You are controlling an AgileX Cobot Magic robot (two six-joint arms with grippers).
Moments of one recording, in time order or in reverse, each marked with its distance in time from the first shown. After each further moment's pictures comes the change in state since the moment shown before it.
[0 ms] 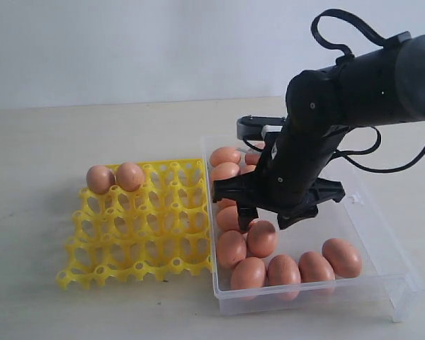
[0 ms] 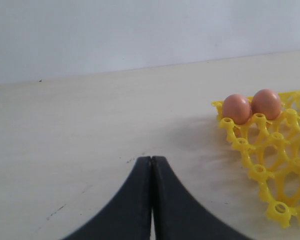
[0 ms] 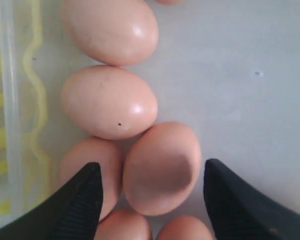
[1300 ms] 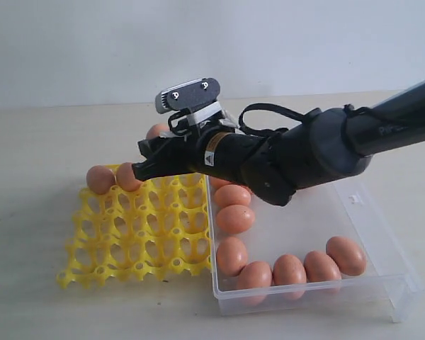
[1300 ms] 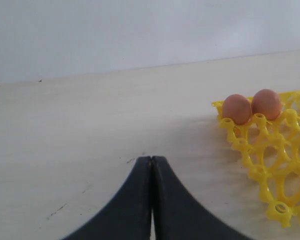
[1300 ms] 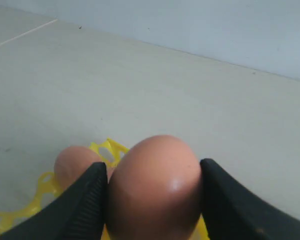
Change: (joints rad) left arm 0.000 0.000 0.000 0.000 0.000 0.000; right arm 0.099 0.209 0.018 -0.315 -1.208 -0.135
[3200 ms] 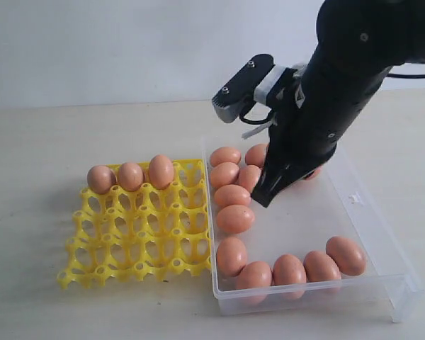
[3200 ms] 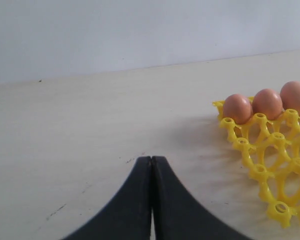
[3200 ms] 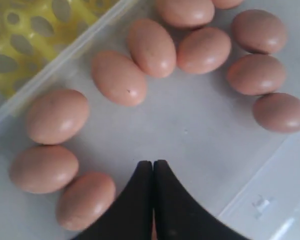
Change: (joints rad) left arm 0.000 0.000 0.000 0.000 0.000 0.000; right arm -0.046 -0.427 -0.077 0.105 1.381 -0.514
